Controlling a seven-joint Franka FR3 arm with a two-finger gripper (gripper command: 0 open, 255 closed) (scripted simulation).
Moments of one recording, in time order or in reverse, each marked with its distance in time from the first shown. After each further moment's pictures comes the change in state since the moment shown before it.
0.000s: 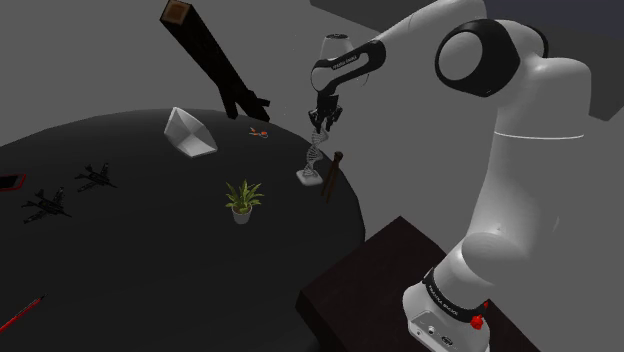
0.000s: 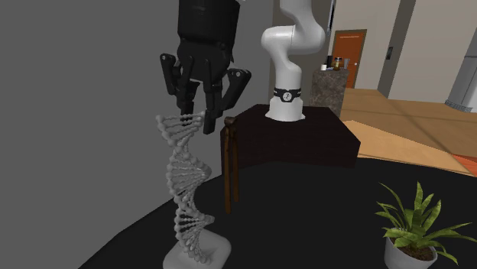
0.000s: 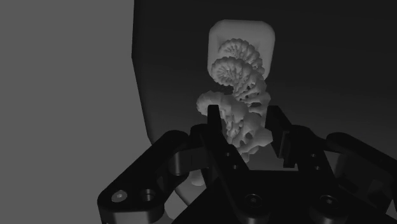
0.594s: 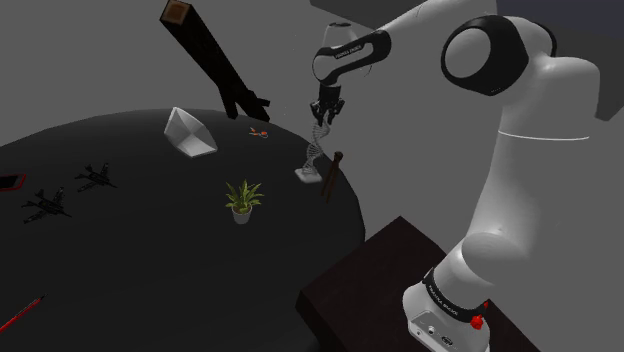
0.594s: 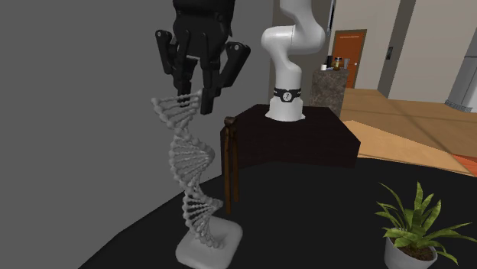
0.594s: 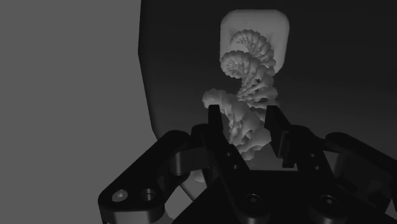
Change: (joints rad) arm -0.001 -0.031 0.000 0.036 0.003 -0.068 -0.013
